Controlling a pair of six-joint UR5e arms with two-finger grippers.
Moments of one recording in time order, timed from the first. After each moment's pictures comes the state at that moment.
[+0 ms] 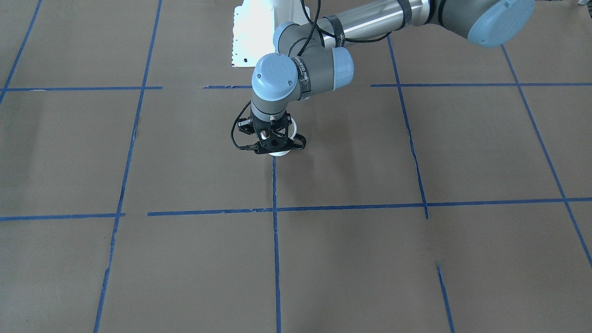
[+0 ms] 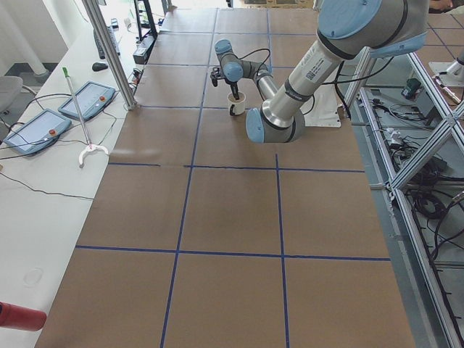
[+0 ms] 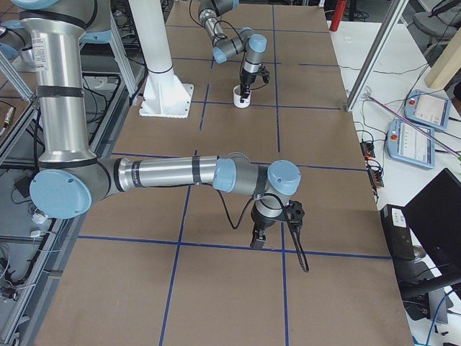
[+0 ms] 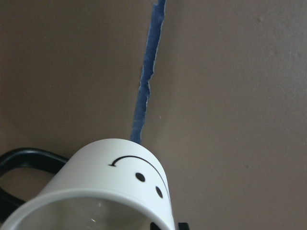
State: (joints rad) left arm -0.52 -2.53 -1.33 -1.66 -2.13 -1.38; right arm 1.53 -1.53 1.64 -1.83 2.27 0.01
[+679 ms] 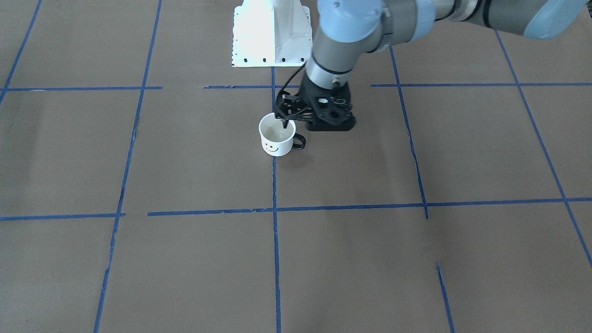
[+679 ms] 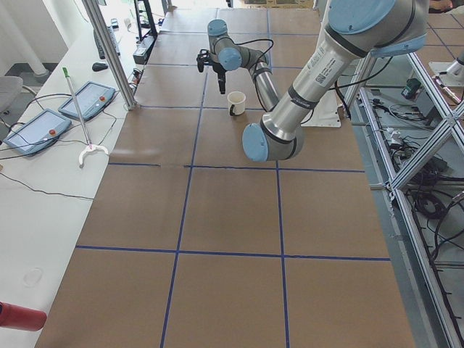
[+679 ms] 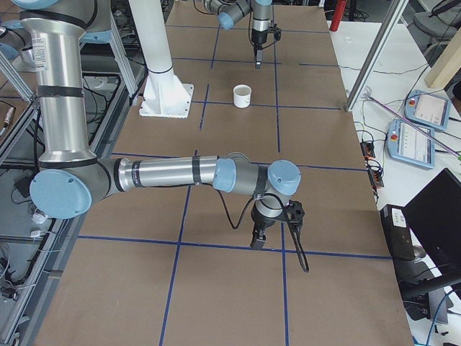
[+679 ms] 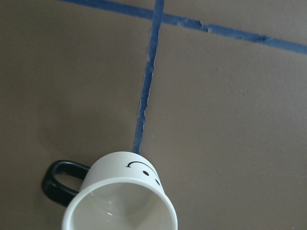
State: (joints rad) left arm -0.75 -2.29 -1.79 -1.47 -2.12 -1.12; right arm 1.53 -1.53 1.64 -1.83 2.27 0.01
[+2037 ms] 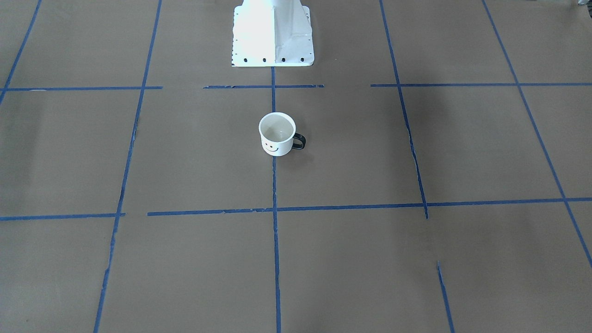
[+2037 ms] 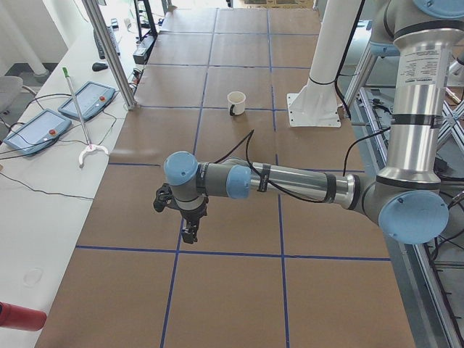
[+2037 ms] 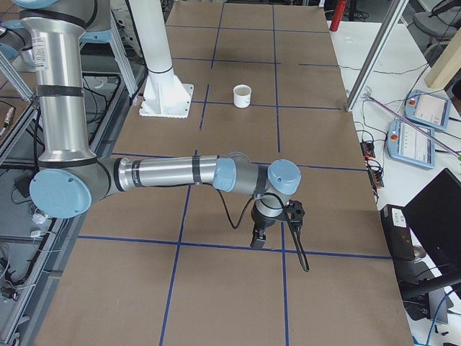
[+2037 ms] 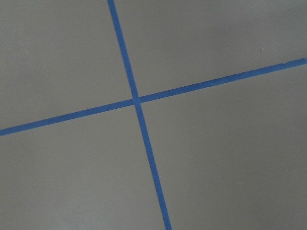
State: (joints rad) left arm -1.52 -1.58 -1.67 -1.50 -2.33 0.15; right arm 1.53 -1.53 1.64 -1.83 2.27 0.01
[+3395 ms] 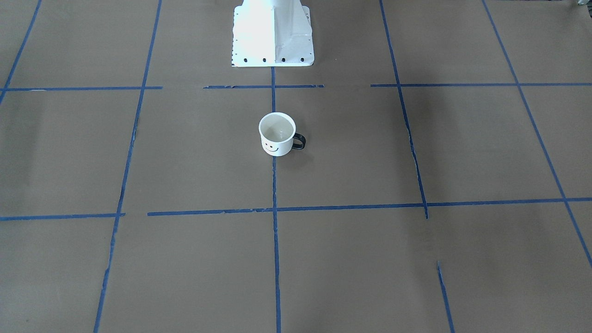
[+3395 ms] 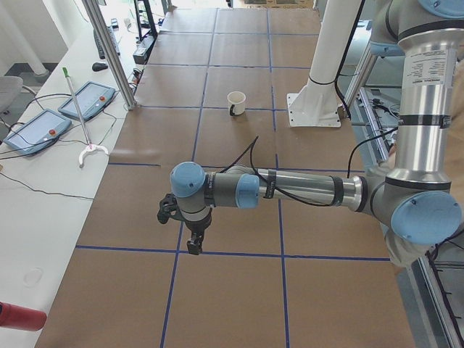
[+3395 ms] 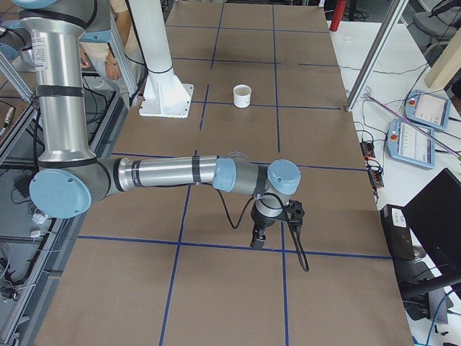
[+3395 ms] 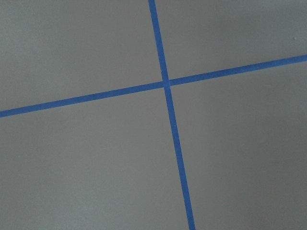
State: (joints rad) left arm -1.55 -1.56 -1.67 -1.51 -2.33 0.15; right arm 1.53 -1.53 1.64 -1.83 2.27 0.01
